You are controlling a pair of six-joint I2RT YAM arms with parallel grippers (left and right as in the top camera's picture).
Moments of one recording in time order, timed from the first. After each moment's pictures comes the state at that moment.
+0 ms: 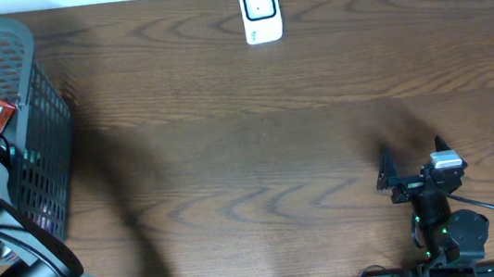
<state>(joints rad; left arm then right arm) 0.65 1.81 1.22 -0.93 -0.25 -0.49 -0.09 0.01 0.01 -0.06 -0.14 0.03</state>
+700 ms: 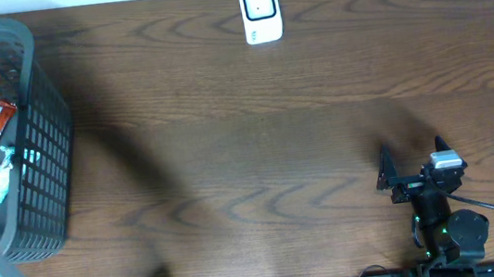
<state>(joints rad) 0.63 1.33 1.71 -0.92 0.14 -0.65 -0.09 0.01 0.01 -0.06 -0.14 0.03</state>
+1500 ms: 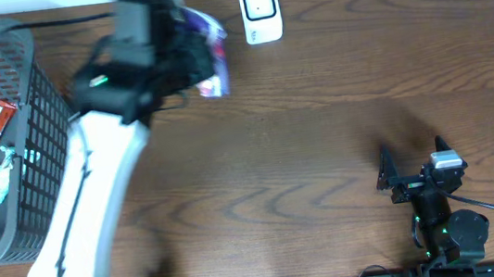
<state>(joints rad) -0.36 1.62 1.71 -0.95 0.17 -0.53 -0.09 0.01 0.01 -0.06 -0.14 0.03</state>
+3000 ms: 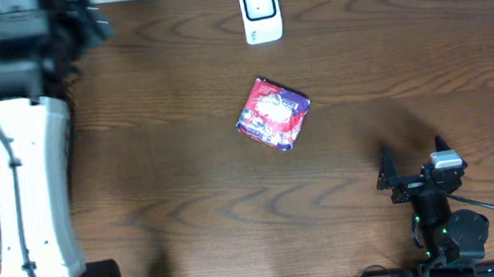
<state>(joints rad) 0.05 1.67 2.02 -1.11 -0.25 -0.41 -0.09 0.01 0.01 -0.06 -0.14 0.03</state>
